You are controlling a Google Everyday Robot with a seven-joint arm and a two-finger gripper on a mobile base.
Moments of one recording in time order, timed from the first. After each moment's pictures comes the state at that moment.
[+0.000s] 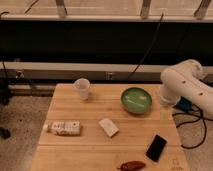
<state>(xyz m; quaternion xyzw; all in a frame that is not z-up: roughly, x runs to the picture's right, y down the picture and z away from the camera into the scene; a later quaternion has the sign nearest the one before) 0.256 0.085 0.693 -0.26 0.01 -0.05 0.97</state>
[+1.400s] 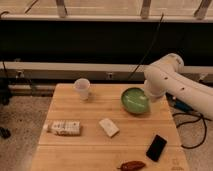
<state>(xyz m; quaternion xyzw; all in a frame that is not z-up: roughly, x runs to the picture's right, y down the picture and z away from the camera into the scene) 0.218 0.059 0.703 -0.23 0.00 -0.13 0.96</state>
